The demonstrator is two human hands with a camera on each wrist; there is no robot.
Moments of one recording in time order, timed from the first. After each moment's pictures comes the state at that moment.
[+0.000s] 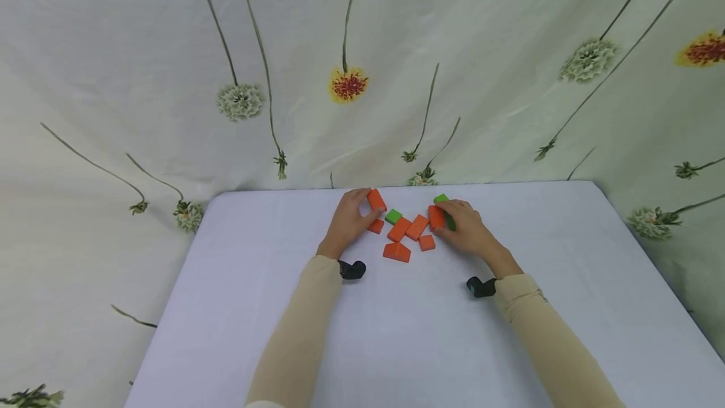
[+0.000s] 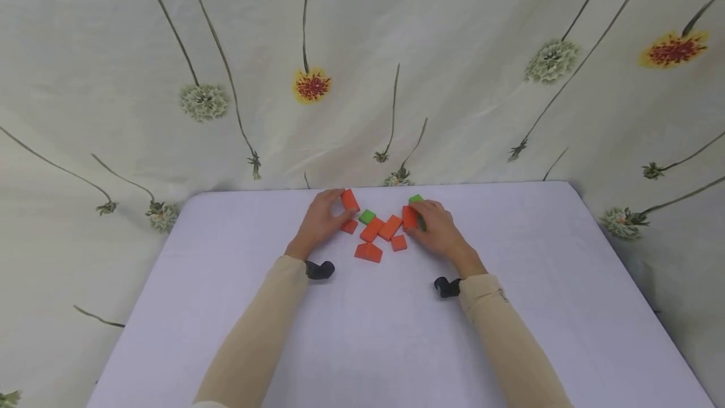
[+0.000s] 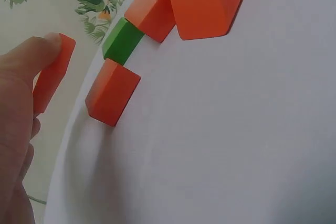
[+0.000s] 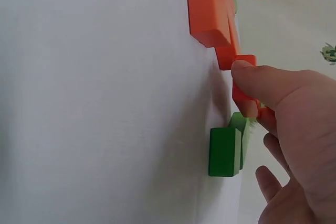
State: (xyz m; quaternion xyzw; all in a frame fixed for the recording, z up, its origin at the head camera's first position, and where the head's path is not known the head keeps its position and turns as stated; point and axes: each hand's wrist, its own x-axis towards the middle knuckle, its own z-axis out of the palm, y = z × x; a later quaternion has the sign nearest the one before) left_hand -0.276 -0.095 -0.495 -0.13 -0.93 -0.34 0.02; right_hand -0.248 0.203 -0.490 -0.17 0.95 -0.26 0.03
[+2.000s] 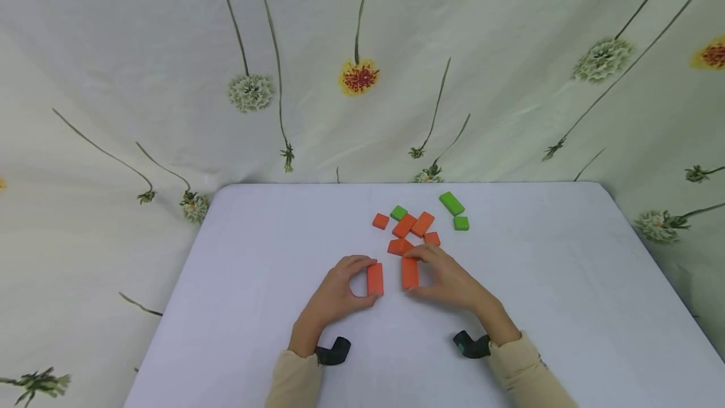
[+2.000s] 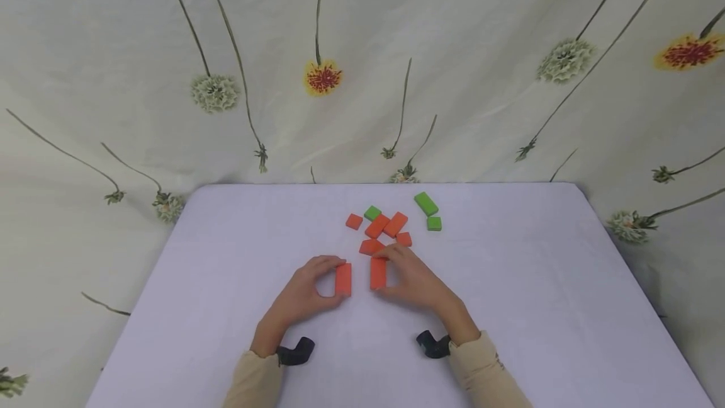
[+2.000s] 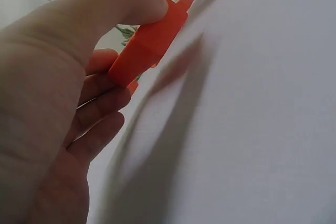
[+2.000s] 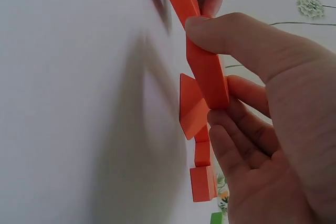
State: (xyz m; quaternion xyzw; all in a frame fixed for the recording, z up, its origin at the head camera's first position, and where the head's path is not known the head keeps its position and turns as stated) left_hand -0.119 -0.127 -0.510 -0.22 -0.89 -0.39 0.01; right_hand -0.146 0.146 -0.488 -0.28 0.88 -0.37 0.07
